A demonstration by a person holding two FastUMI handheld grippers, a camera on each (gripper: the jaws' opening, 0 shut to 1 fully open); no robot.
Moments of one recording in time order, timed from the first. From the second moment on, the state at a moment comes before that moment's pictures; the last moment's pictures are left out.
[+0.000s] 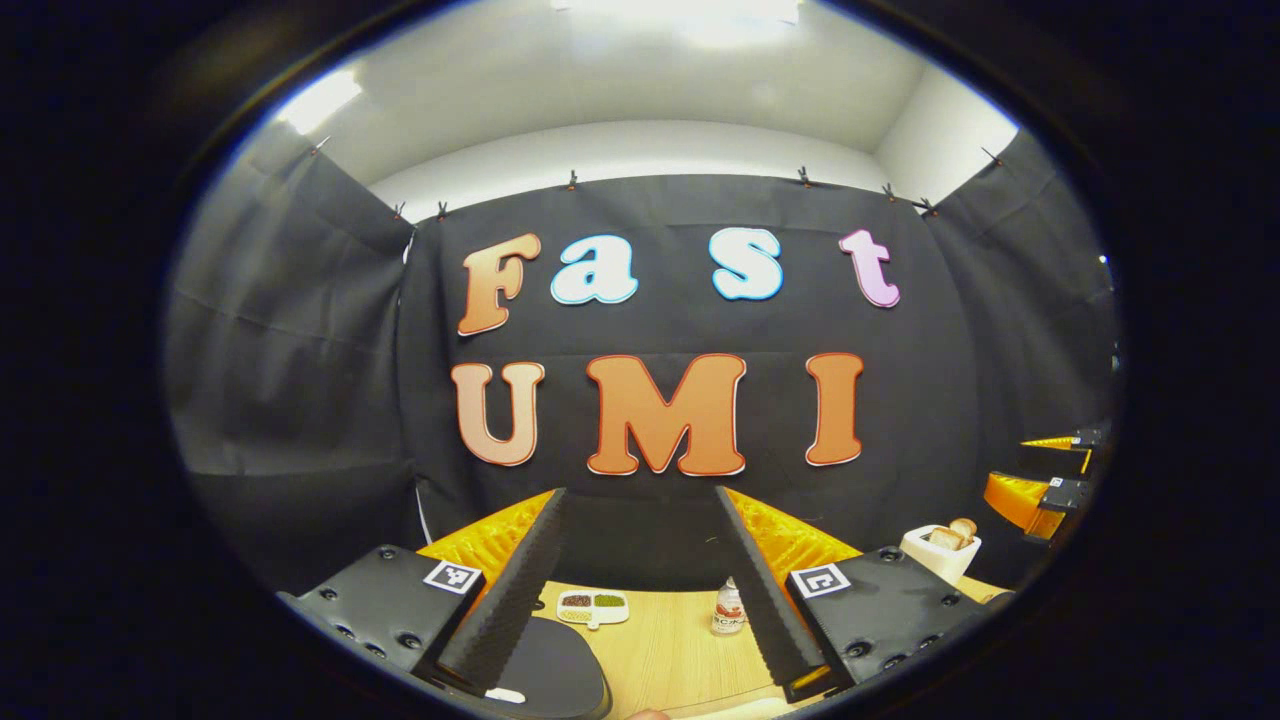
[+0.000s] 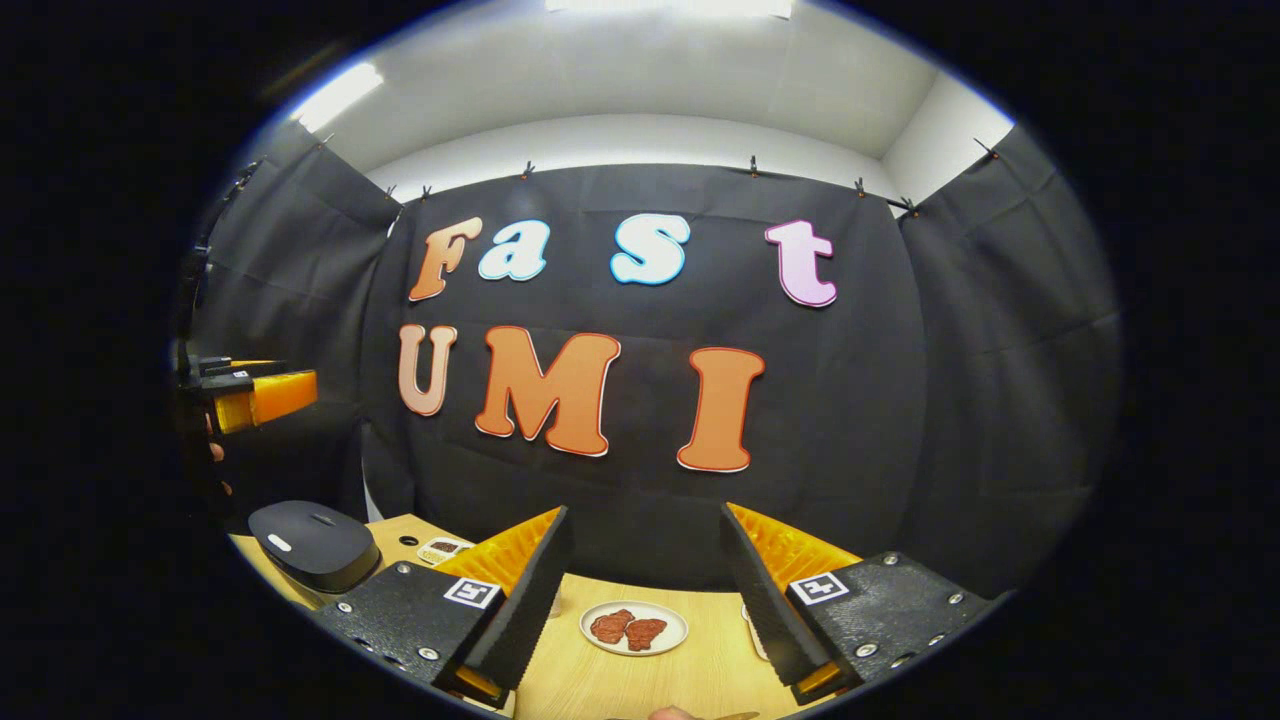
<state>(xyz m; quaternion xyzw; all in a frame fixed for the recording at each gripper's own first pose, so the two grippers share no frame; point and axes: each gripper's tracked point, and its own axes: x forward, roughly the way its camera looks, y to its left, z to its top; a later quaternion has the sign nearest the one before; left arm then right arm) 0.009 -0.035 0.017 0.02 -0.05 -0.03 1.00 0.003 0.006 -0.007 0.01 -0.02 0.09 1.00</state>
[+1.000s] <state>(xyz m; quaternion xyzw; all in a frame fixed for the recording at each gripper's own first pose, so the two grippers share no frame) 0.012 -0.027 -0.024 0.05 0.00 -0.02 1.00 0.008 0.011 -0.024 0.03 0.01 0.09 1.00</state>
